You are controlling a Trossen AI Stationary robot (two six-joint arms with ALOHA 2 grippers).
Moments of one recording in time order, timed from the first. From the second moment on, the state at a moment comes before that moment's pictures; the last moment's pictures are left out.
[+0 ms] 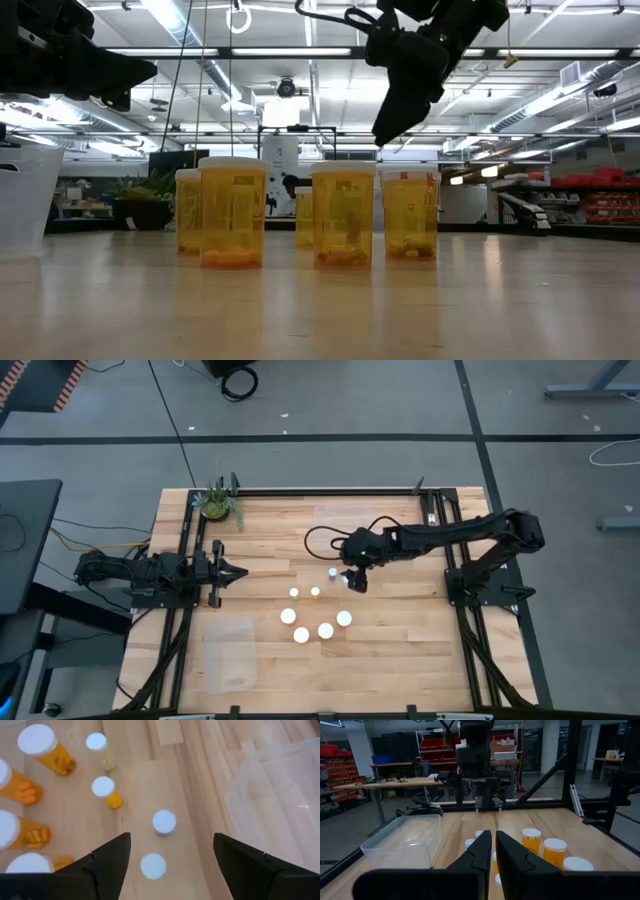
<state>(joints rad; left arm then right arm) -0.17 0.01 0.03 0.05 -0.23 0.06 -0.04 1.52 1.08 -0.48 0.10 0.14</state>
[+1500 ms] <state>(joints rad) -0.17 0.01 0.03 0.05 -0.23 0.06 0.00 1.70 1.08 -0.53 0.10 0.16</state>
